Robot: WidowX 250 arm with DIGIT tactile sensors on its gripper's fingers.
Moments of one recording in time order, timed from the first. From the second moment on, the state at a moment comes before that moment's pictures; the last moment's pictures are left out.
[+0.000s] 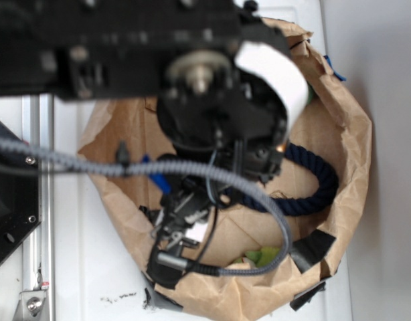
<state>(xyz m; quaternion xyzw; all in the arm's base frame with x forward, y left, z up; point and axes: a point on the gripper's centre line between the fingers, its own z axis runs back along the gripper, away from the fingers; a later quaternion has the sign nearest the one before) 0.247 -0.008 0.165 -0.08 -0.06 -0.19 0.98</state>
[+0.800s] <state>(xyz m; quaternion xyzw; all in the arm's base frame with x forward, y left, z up) 0.256 -0.003 0.111 -0.06 -0.09 -0.23 0.97</state>
